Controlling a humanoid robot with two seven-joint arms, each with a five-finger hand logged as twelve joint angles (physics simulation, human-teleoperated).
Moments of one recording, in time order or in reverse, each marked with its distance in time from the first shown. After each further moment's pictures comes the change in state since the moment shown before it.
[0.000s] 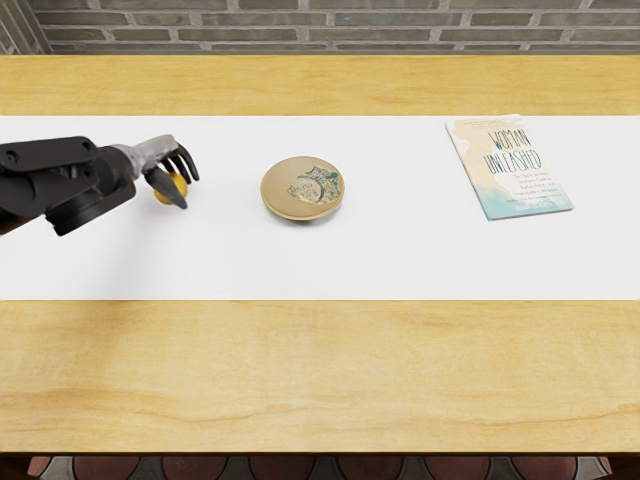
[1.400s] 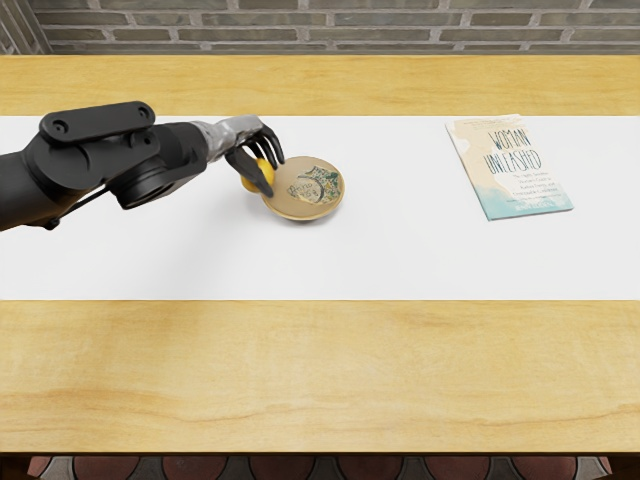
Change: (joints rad) left arm -0.045 -0.125 -0.189 0.000 -0.016 -0.106 0.002; right arm 0.000 0.000 0.000 0.000 0.000 0.000 0.000
